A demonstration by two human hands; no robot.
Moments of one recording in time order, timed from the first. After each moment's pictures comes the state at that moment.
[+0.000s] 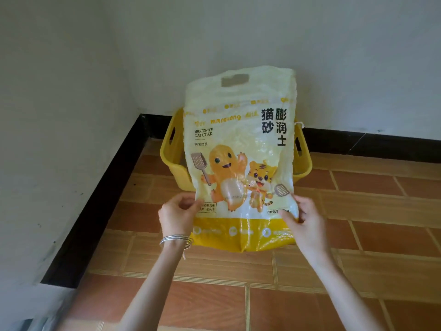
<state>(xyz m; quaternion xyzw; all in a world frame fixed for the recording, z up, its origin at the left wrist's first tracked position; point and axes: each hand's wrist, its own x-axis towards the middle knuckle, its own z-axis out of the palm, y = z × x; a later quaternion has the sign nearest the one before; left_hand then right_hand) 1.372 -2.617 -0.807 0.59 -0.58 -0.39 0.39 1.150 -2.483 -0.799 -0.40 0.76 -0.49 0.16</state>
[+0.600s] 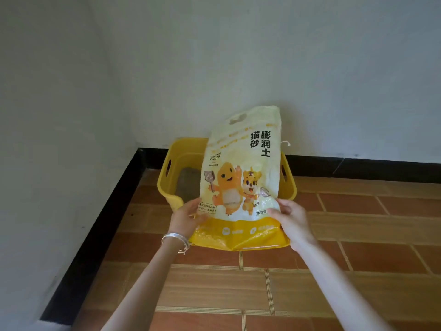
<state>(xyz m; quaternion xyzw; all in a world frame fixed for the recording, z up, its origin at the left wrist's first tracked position) 1.349 -2.658 -0.781 0.50 -0.66 -0.50 0.26 1.137 -2.529 -0.738 -0.23 0.72 -0.56 0.33</state>
